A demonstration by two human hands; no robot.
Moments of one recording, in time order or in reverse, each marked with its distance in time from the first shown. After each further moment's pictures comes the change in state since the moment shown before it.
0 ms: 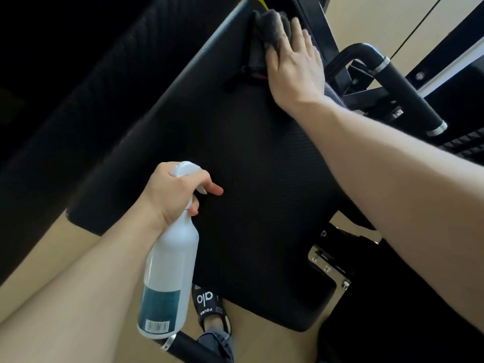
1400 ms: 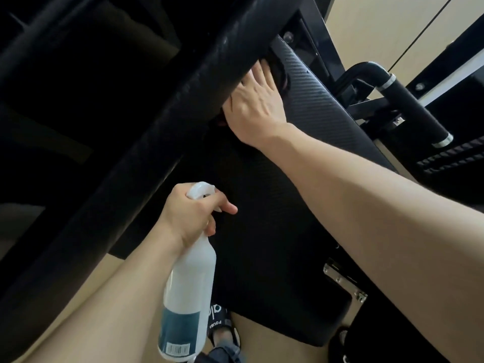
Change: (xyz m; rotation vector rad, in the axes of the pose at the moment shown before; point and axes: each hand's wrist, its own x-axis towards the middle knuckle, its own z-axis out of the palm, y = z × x) left_hand -0.004 0.001 -0.007 -0.038 -0.017 -0.007; right_hand -0.020 -0.077 0.025 -0.149 -0.015 -0.296
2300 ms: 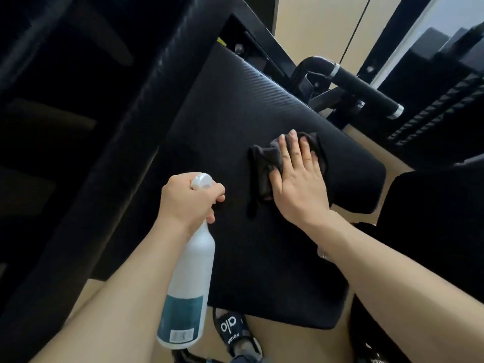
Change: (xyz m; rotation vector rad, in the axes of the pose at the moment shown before) left_hand 0.016 0.025 0.019 0.266 0.098 0.150; right_hand -0.178 0.053 0.015 0.108 -0.116 0.491
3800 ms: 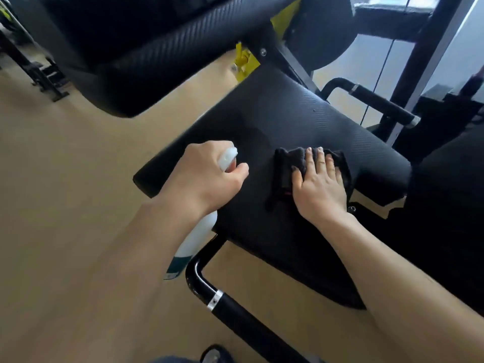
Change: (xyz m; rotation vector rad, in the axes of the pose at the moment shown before) left_hand -0.131 -0.075 -0.014 0.359 0.310 0.592; right_hand -0.086 -0.008 0.051 0.024 0.166 -0.004
